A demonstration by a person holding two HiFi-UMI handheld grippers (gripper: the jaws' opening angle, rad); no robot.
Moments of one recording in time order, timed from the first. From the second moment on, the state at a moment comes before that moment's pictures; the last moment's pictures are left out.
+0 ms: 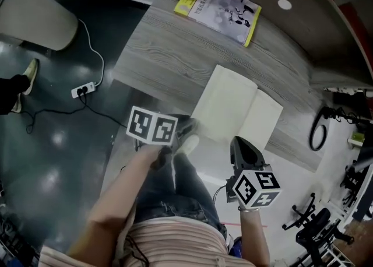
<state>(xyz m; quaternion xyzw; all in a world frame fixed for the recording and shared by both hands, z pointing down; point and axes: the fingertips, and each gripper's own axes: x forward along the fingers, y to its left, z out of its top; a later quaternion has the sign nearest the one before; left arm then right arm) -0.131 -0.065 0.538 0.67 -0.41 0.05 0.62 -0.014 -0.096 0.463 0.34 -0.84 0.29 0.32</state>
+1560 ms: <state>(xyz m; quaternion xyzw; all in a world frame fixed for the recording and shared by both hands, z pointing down) -0.128 -0.069 0.486 0.70 -0.46 0.10 0.53 0.013 -0.083 0.464 0.36 -0.81 0.28 0.38</state>
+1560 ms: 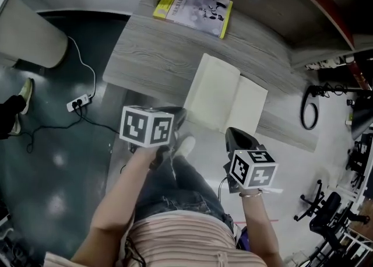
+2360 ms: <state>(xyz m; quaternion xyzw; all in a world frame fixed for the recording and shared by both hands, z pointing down) -0.105 -0.076 0.445 0.74 -0.43 0.08 0.51 0.051 -0.072 0.470 0.40 -0.78 0.30 0.37</state>
